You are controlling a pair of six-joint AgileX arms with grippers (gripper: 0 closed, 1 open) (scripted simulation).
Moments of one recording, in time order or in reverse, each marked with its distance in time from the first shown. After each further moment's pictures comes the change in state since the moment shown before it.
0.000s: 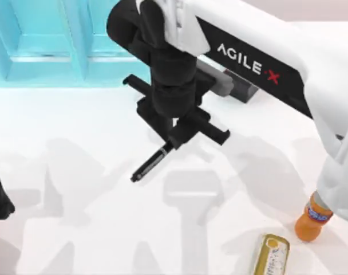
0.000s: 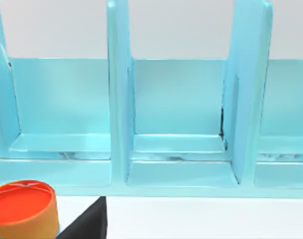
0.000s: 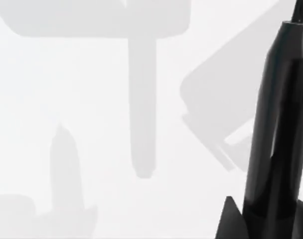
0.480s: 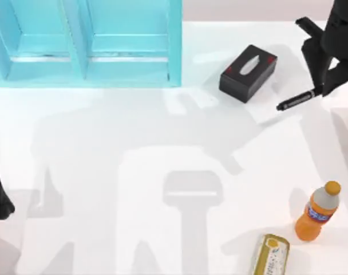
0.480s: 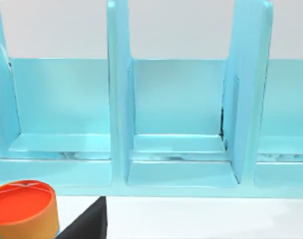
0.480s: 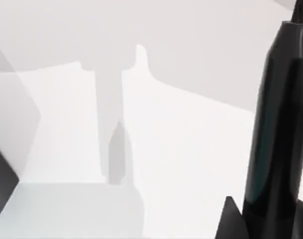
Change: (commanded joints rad) left arm 0.000 0.000 0.000 0.000 0.000 0.000; right arm -0.573 -0.175 -0.258 0.074 -0.002 -0.200
